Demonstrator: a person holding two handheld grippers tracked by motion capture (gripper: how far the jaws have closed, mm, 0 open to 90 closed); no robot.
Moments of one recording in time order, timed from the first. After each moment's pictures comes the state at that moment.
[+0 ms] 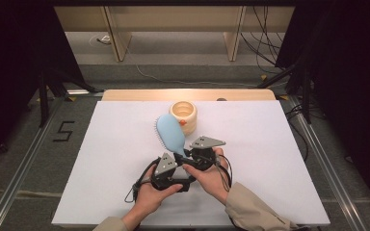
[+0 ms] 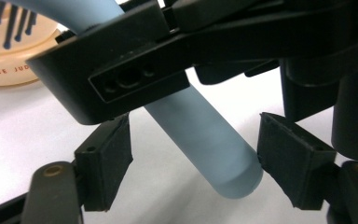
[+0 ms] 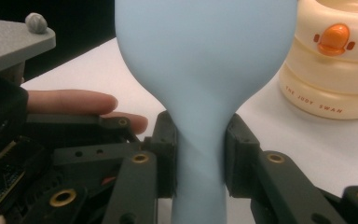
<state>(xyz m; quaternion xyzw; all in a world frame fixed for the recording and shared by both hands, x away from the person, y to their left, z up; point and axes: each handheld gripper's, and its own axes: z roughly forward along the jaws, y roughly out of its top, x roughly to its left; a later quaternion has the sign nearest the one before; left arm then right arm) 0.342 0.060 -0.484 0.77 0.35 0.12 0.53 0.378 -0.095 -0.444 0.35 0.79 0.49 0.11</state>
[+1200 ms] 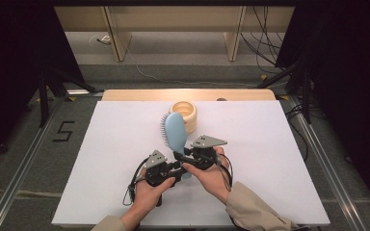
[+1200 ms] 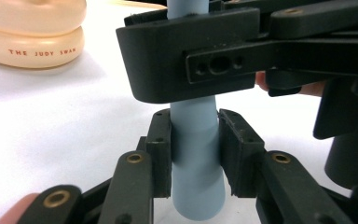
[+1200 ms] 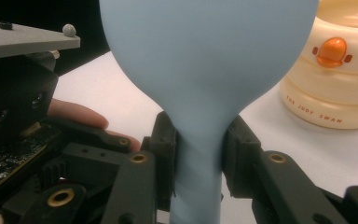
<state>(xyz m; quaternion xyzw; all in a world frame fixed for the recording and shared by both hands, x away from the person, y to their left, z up) 0.349 0.077 -0.486 0.71 0.41 0.06 0.57 0.379 -0.096 -0.440 0.34 0.78 0.50 0.12</state>
